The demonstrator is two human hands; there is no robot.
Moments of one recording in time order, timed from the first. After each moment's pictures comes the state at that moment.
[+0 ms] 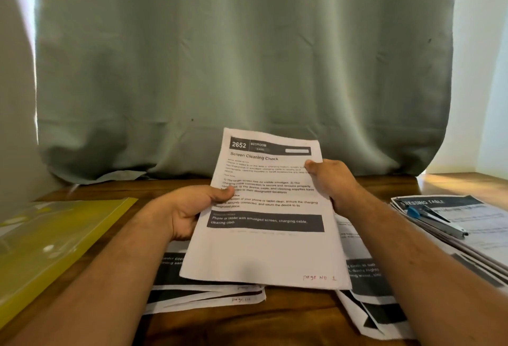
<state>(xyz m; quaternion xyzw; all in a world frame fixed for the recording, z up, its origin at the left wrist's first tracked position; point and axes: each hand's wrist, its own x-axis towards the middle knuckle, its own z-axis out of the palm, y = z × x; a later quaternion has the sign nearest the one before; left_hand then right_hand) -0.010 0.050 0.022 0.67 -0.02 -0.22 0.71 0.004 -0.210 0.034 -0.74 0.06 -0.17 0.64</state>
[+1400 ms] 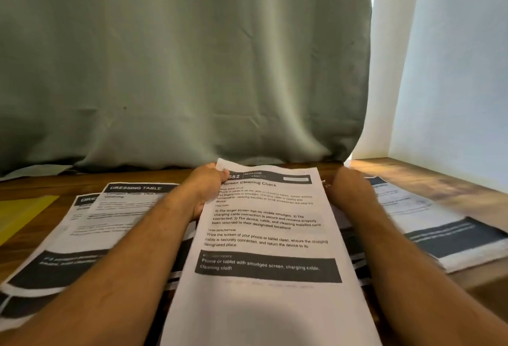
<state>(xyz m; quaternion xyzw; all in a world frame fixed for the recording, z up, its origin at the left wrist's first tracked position) -0.011 -0.071 0.026 0.72 -0.07 -0.09 0.69 -0.052 -0.350 0.001 -0.92 0.25 -0.27 0.13</state>
